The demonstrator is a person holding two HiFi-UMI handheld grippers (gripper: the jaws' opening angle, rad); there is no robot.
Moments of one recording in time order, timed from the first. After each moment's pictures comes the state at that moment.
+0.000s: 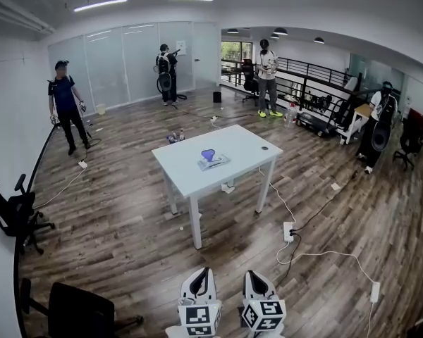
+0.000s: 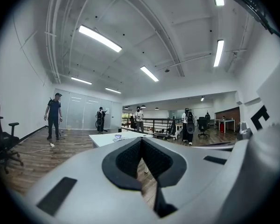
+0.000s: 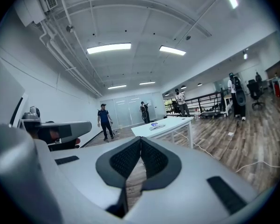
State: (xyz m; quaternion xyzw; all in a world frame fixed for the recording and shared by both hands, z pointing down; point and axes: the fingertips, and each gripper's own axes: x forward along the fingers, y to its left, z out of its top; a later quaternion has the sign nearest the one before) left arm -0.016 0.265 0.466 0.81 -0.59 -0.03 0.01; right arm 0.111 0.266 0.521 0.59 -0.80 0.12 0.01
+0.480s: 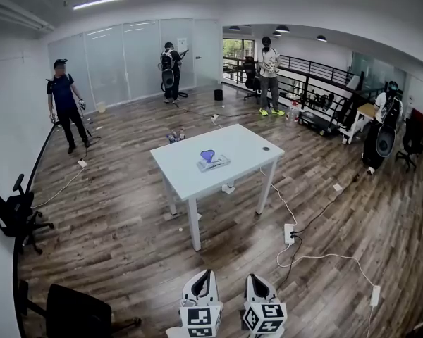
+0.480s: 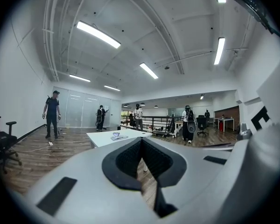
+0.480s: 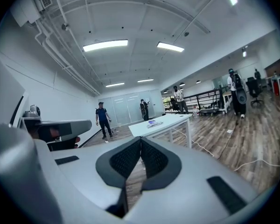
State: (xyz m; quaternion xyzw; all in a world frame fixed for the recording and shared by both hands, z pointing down) left arm 0.002 0.232 0.476 0.81 -0.59 -0.02 0.02; right arm 0.130 0.237 0.535 0.60 -0.79 0.14 0.02
